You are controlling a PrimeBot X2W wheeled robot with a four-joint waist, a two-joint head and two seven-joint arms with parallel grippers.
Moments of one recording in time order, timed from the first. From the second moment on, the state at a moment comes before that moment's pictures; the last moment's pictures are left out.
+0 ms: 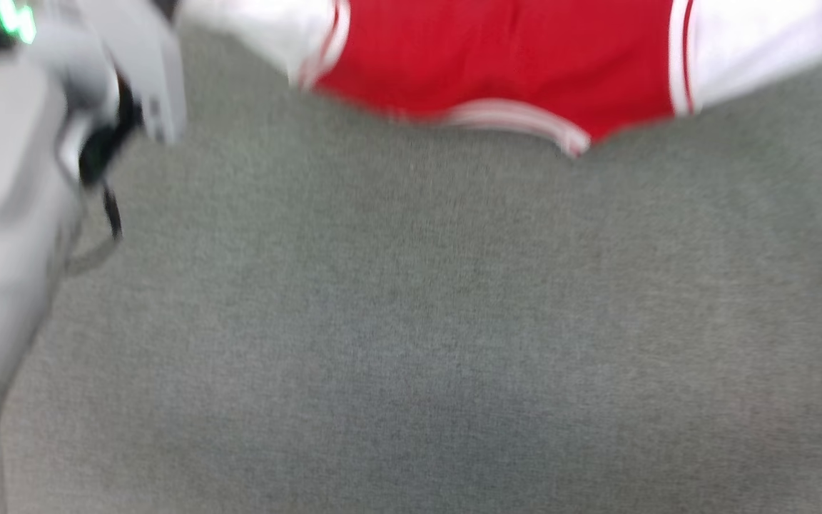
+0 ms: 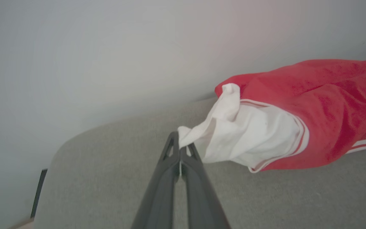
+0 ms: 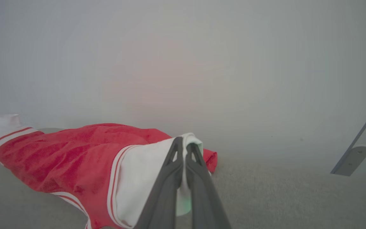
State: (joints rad) left arm -1.31 0.51 -0.83 0.86 -0.85 -0.09 0.15; right arm -0.97 -0.57 0.43 0.52 0.83 0.13 0.01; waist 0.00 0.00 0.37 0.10
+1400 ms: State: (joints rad) left arm -0.27 1.04 -0.84 -0.24 -1.19 0.46 0.30; right arm -0.07 -0.56 0.08 0.07 0.73 0.13 0.82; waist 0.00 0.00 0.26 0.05
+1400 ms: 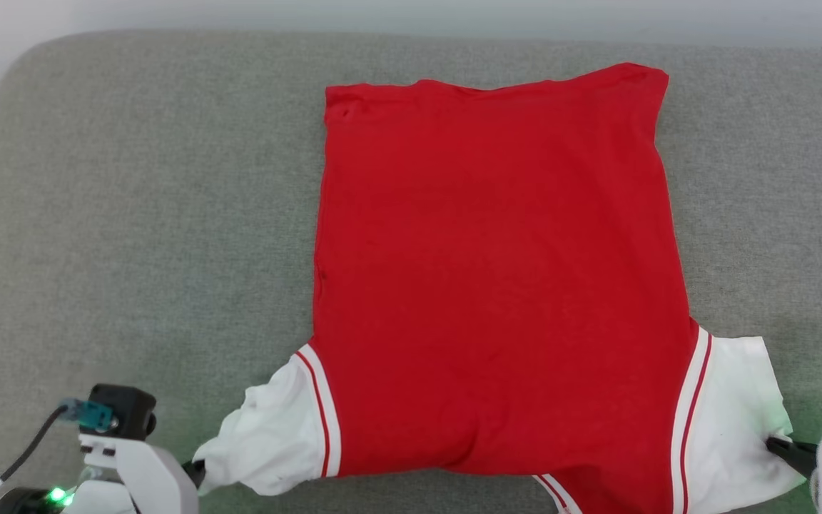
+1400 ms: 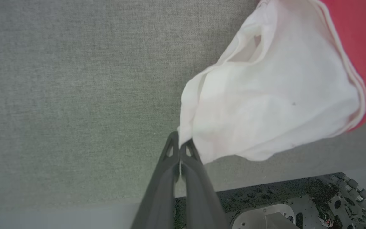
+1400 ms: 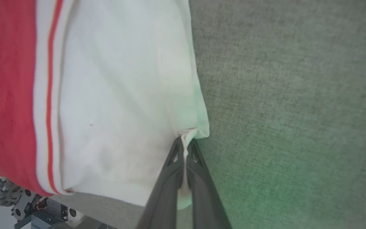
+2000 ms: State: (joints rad) left arm -0.32 0.95 -0.84 -0.19 -1.15 0.42 0.24; right arm -0.18 -0.53 0.03 0.04 0.68 0.13 0.78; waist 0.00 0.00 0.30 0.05
